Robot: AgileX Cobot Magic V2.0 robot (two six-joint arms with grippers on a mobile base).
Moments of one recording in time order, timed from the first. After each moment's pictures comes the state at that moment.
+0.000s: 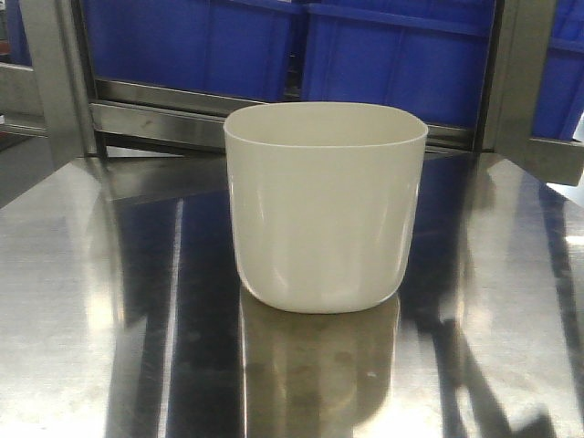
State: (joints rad) left arm -0.15 -0.01 0.01 -0.07 0.03 0.10; right arm 0.24 1.29 -1.15 0.04 0.50 0.19
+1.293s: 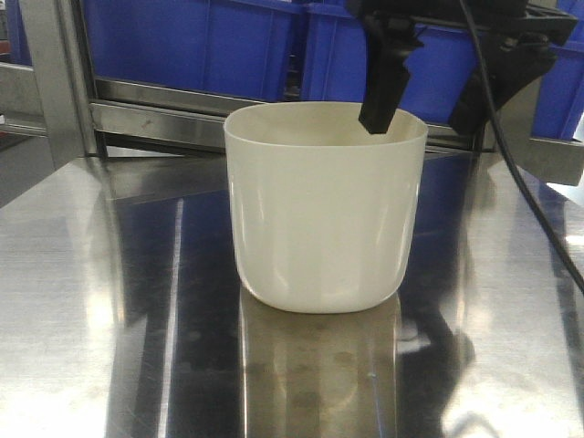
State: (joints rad) left arm -0.15 -0.01 0.01 -0.07 0.03 0.10; right arm 0.45 1.62 -1.39 0.10 0.99 0.13
